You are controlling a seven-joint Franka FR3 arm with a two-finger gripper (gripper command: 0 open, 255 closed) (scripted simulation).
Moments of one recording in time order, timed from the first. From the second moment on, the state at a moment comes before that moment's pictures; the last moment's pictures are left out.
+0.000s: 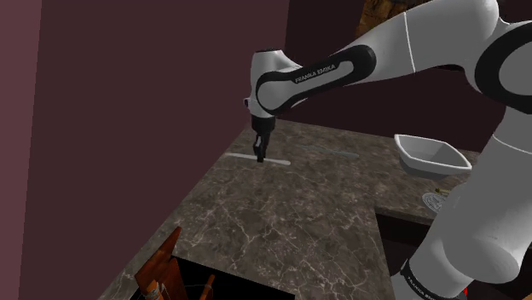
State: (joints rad) arm 0.13 0.04 0.10 -2.03 -0.03 2.08 -0.33
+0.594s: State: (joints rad) arm 0.06 -0.20 0.02 -2.32 -0.02 2.12 -0.49
